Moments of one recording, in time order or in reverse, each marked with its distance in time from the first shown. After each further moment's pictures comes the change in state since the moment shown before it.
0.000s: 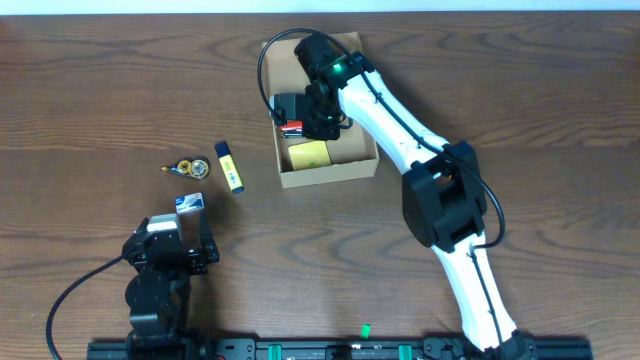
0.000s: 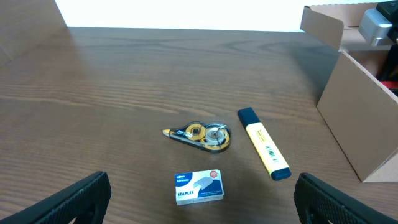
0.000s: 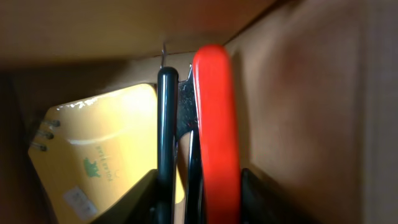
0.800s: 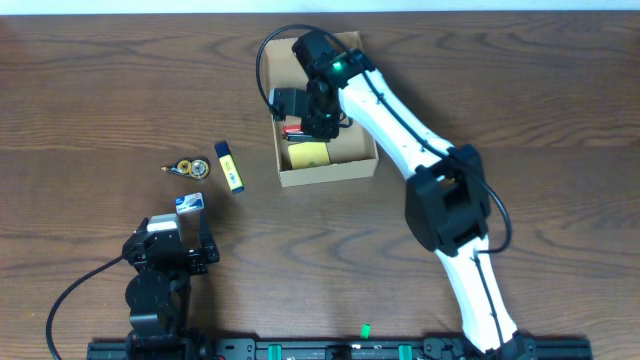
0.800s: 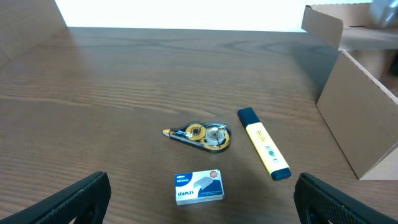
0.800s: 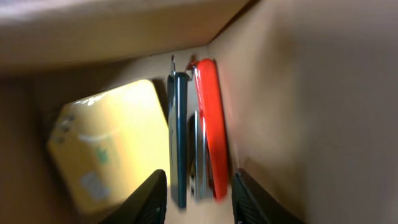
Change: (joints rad) left arm 0.000 0.000 0.000 0.000 0.000 0.000; right arm 0.008 -0.063 0.001 -0.028 0.051 0.090
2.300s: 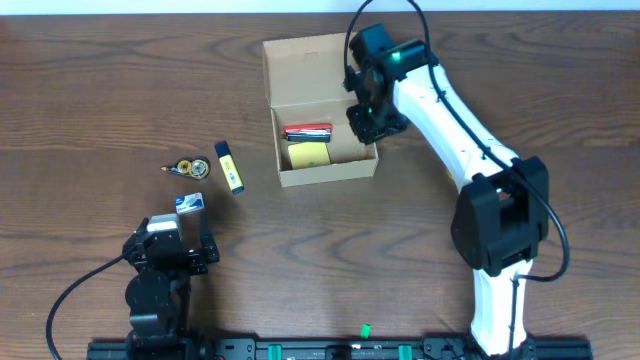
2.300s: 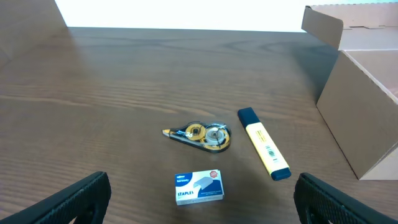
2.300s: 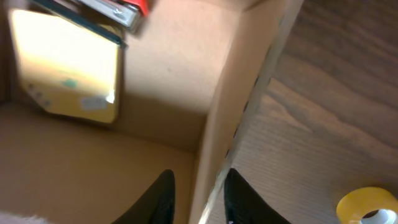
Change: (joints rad) left arm 0.000 0.000 0.000 0.000 0.000 0.000; right arm -0.133 -0.228 -0.283 -0.139 0.103 0.967
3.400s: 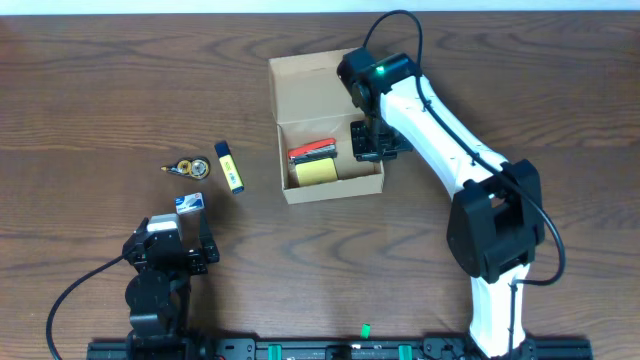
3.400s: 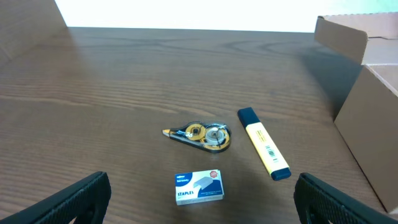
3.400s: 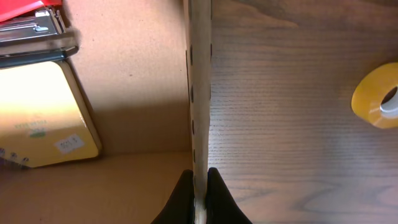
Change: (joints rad) left arm 0.000 0.000 0.000 0.000 0.000 0.000; right arm 0.058 -0.020 -0.047 -0.134 0.130 0.403
